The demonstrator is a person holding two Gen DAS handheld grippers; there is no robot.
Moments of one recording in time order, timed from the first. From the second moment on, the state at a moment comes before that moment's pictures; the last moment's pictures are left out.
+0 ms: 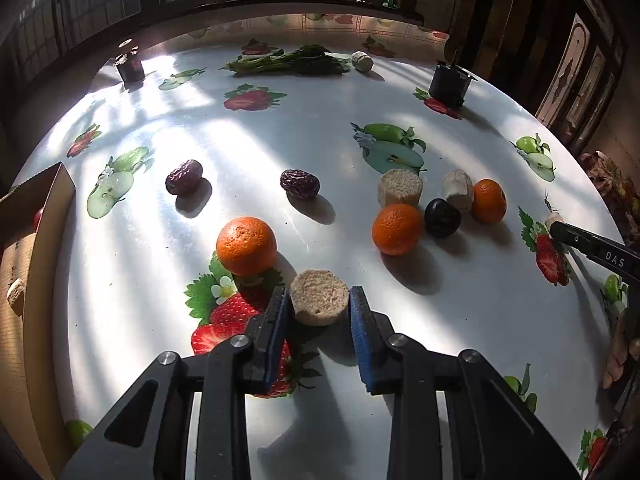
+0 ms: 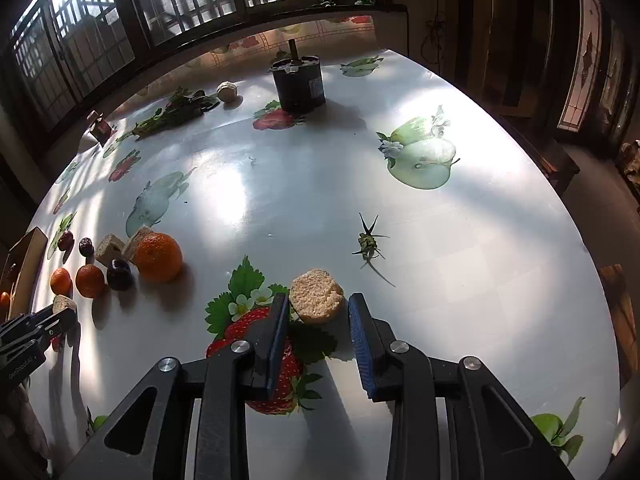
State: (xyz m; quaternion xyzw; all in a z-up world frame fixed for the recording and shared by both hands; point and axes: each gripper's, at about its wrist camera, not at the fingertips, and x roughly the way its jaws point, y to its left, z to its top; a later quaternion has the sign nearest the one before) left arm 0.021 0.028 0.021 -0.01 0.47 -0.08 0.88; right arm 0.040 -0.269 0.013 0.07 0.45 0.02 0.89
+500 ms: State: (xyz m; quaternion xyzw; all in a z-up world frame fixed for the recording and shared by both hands) left arm -0.040 0.097 0.077 -0.10 0.41 -0.07 0.90; right arm -0.002 -0.247 0.054 0.10 0.43 0.07 0.90
